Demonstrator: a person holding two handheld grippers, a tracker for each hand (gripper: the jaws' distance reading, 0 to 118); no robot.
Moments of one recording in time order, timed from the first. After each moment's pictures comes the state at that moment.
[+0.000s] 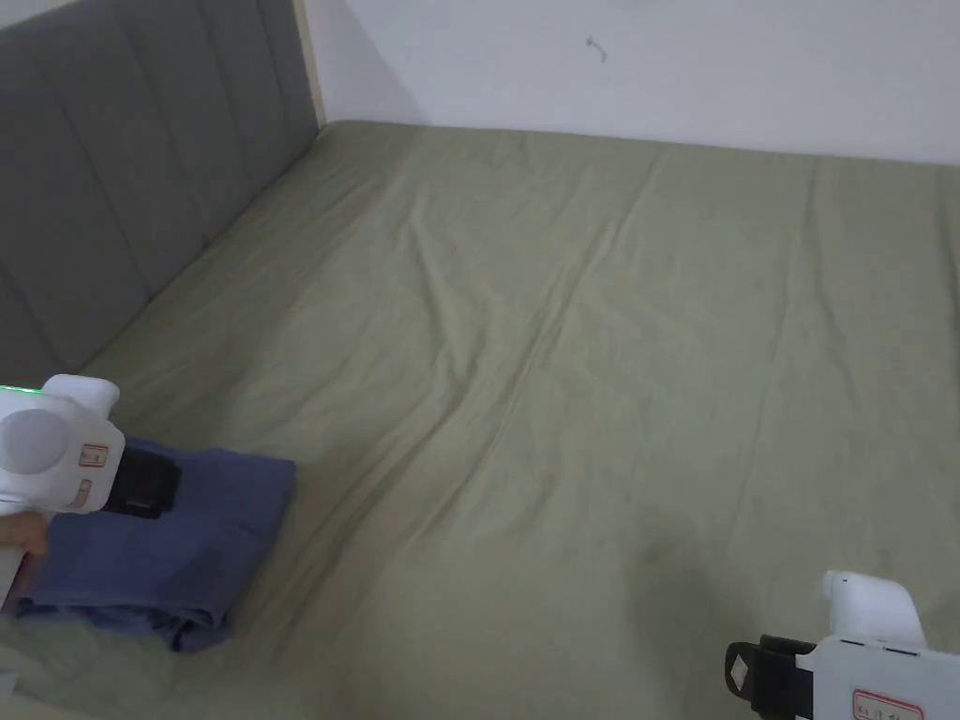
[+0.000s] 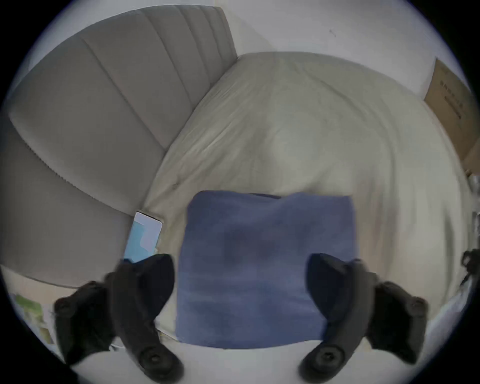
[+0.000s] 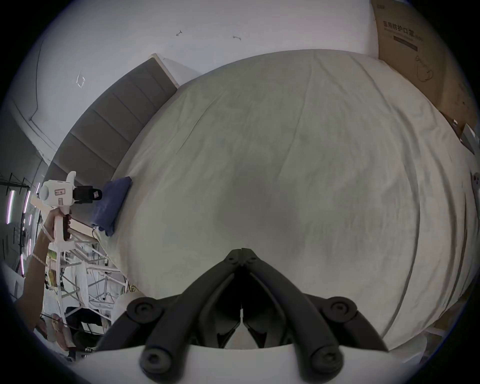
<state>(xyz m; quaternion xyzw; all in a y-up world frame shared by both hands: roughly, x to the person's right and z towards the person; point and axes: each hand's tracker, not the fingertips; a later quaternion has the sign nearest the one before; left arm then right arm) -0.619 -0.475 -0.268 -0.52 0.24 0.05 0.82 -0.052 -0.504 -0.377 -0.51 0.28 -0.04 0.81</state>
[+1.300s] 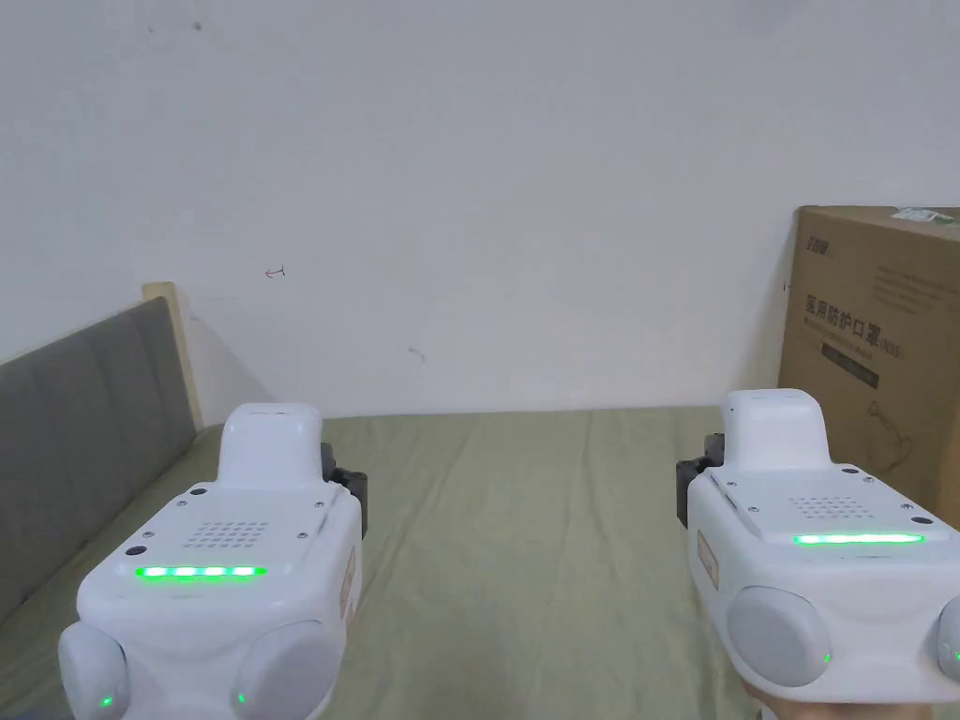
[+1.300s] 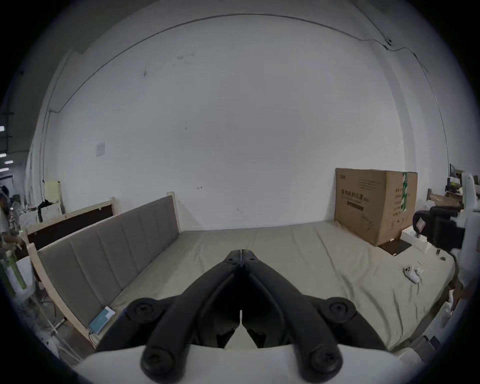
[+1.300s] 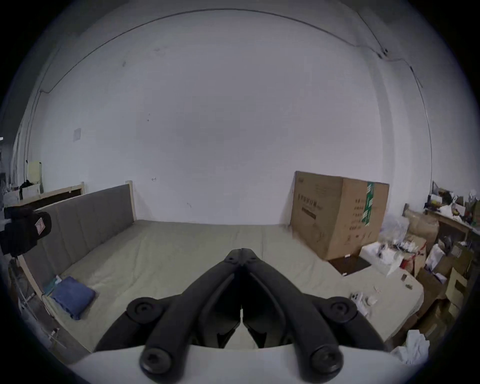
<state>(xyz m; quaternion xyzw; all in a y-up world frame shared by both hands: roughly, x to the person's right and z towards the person) -0.212 -0.250 -0.198 -0.06 0.16 -0.03 0.98 0.048 -0.256 -0.280 -0.06 0.09 0.03 0.99</state>
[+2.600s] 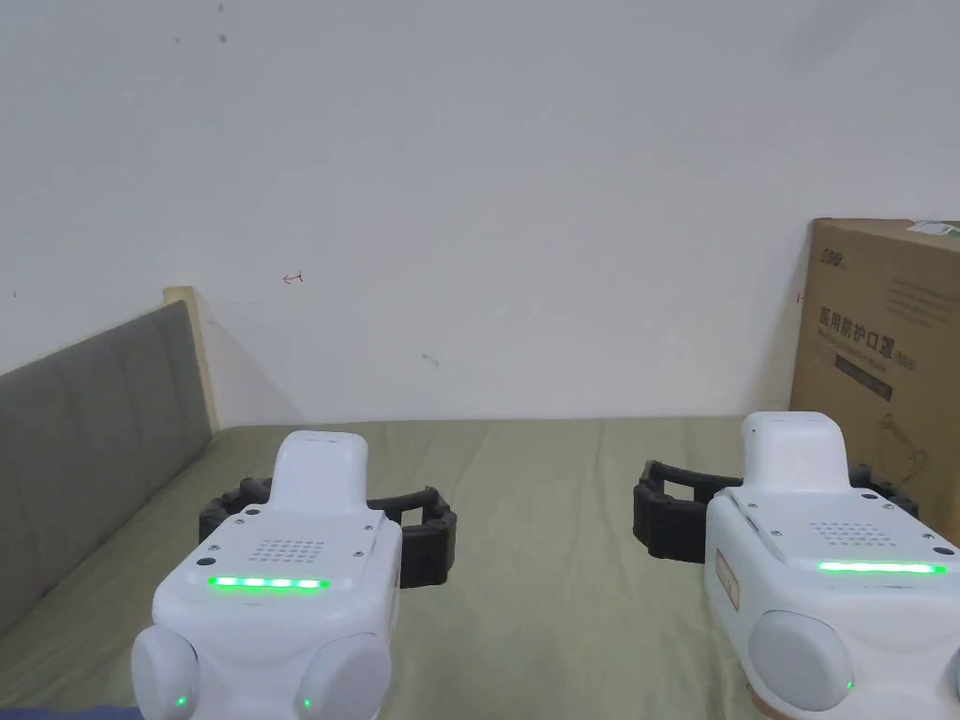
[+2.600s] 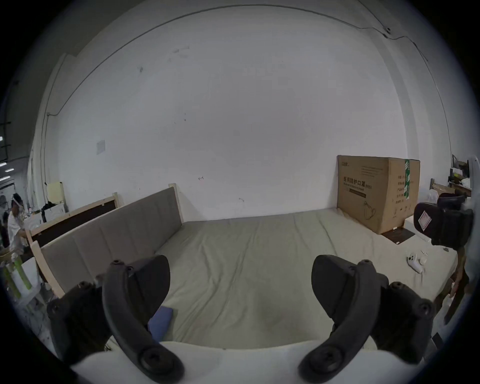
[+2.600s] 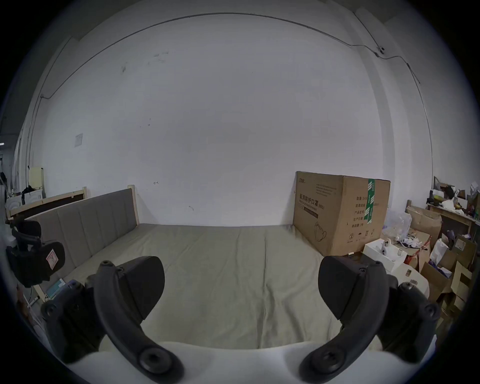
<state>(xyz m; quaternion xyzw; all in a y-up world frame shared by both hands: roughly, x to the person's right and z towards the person) -0.199 -0.265 -0.203 -0.09 0.17 -0.04 0.98 0.055 -0.267 -0.280 -0.06 0.10 0.01 0.99</state>
